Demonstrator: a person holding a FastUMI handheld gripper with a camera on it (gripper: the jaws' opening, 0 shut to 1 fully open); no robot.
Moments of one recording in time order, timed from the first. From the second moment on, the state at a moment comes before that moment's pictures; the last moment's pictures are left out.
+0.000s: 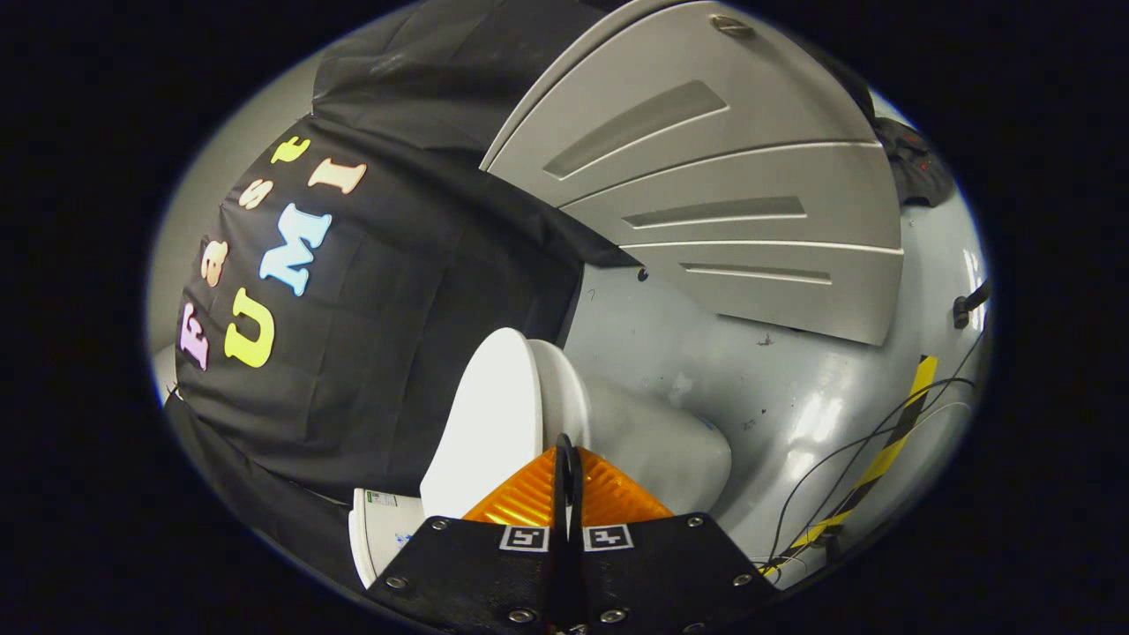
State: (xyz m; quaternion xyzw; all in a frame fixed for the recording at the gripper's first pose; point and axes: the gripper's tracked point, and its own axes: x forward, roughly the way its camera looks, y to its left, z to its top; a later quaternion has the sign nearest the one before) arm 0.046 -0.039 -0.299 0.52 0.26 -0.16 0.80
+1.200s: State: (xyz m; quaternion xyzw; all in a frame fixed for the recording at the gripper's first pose) arm 0.068 0.015 -0.119 0.31 0.22 -0.11 0.92
